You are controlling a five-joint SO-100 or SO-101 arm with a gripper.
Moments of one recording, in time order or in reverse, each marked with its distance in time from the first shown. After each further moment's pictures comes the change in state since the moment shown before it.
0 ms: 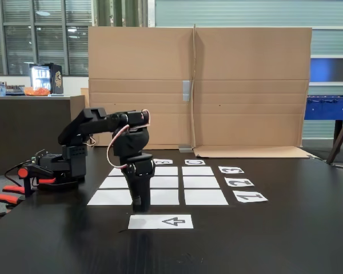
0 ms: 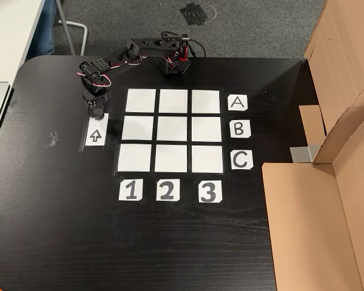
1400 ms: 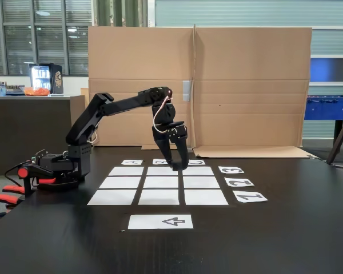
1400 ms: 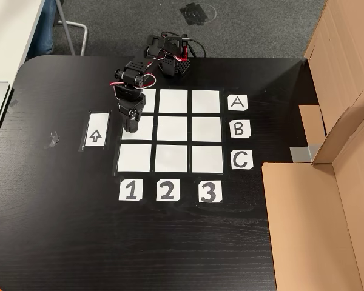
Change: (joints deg) arm -28.2 16.7 13.3 -2.1 5.1
